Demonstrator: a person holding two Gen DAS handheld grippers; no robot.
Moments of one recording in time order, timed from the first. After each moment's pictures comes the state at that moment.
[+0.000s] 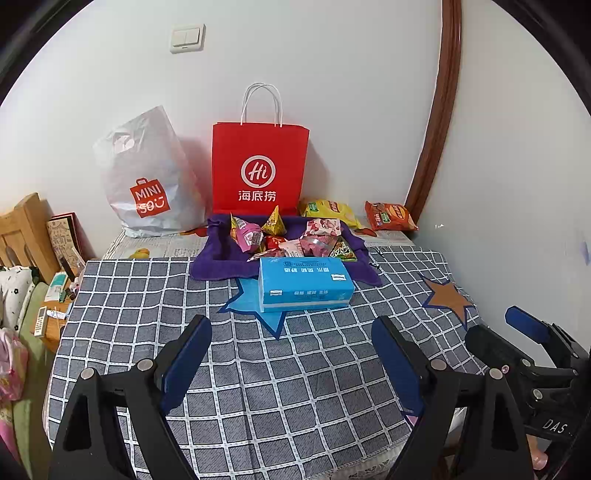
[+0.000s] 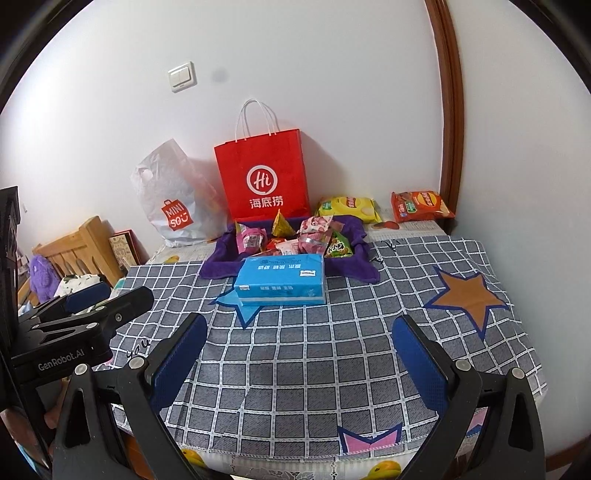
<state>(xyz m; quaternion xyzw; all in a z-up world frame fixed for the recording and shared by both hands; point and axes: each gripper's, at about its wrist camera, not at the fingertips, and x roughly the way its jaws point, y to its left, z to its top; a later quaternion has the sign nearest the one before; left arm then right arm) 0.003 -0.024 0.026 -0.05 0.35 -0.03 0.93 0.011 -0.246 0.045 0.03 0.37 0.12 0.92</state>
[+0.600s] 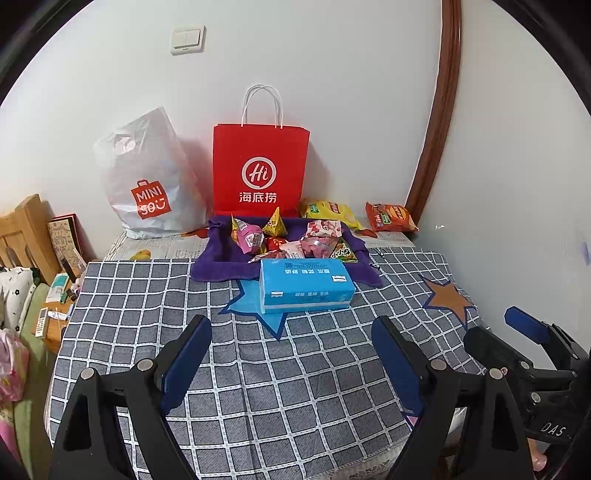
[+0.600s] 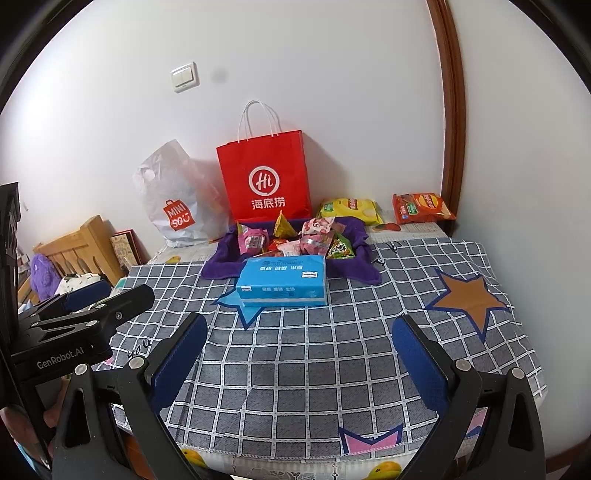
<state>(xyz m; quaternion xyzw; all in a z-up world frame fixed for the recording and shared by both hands) 0.003 -0.024 0.029 -0.05 0.35 -0.03 0.93 0.011 -0.247 0.046 0.03 0.37 0.12 0.92</state>
